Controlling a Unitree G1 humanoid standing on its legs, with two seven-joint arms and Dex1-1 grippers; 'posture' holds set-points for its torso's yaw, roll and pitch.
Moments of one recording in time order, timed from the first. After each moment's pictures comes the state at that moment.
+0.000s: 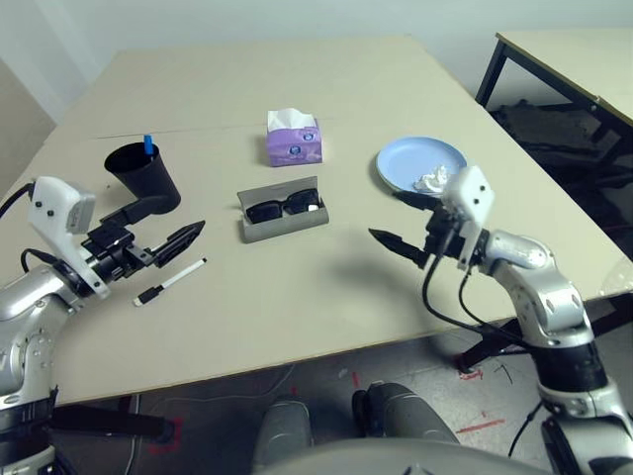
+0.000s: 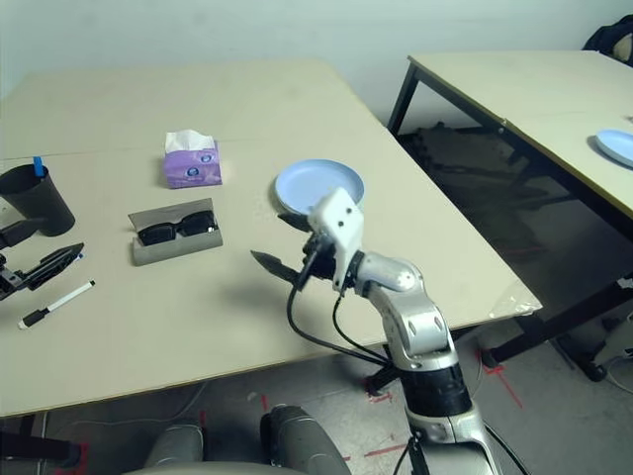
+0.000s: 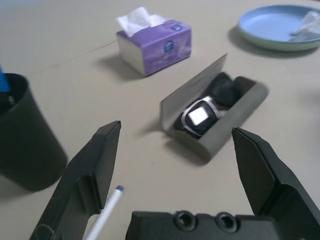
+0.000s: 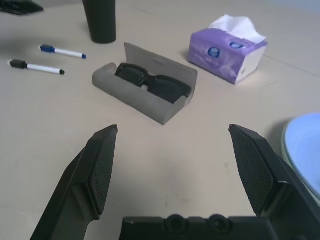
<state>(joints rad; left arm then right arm) 0.01 0.80 0.48 -0.09 -0.48 0.34 -0.81 -0.24 -0.38 0.01 -0.23 0.29 0.35 0.84</state>
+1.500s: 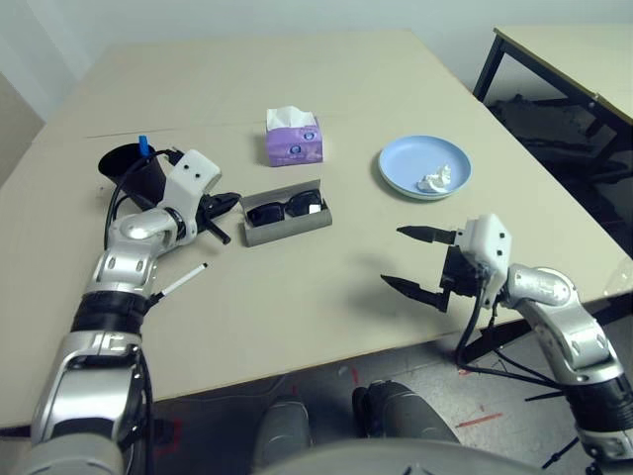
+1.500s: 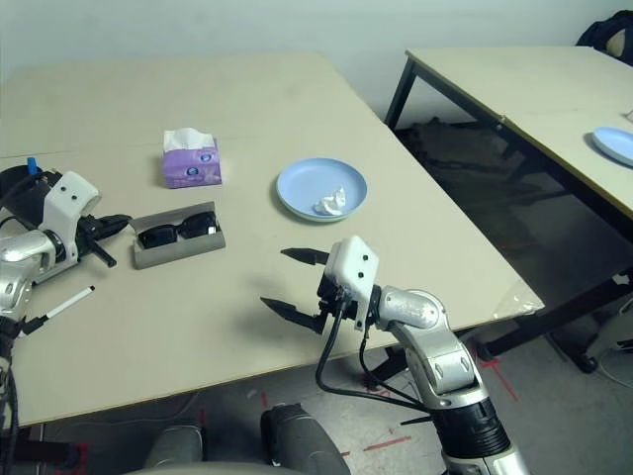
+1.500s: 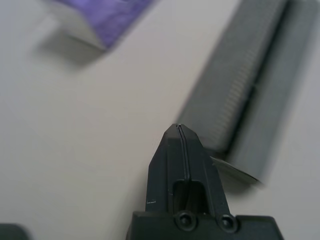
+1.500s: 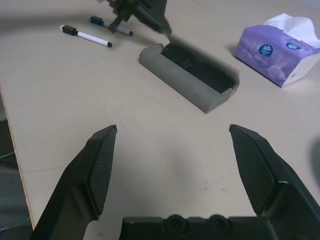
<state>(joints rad) -0.38 0.76 -0.02 0.32 -0.07 0.12 -0.89 -0.13 -0.51 0.11 -0.25 0.32 0.15 0.95</state>
